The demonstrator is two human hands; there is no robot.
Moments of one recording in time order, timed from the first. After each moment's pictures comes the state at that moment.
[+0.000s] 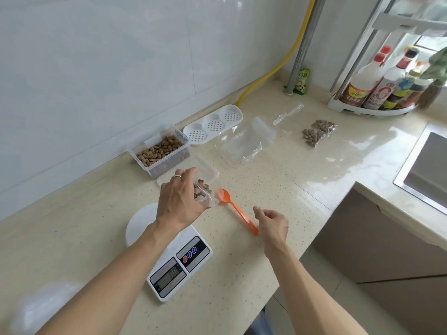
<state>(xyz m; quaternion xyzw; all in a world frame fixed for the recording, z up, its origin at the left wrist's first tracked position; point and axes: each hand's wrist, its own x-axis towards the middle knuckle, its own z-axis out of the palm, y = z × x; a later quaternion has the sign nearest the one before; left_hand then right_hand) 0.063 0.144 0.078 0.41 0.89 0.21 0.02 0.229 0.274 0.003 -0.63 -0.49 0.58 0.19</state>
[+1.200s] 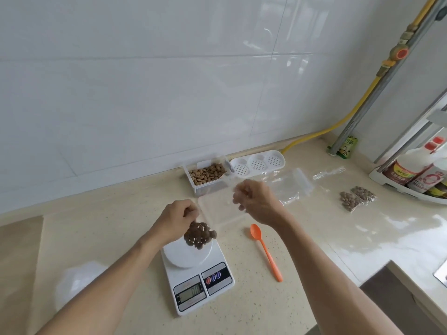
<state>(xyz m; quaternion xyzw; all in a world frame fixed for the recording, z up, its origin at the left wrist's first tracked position) 0.012 0.048 0.091 0.23 0.87 0.40 0.19 0.105 0.252 0.156 -0.18 -0.88 0.45 0.03</state>
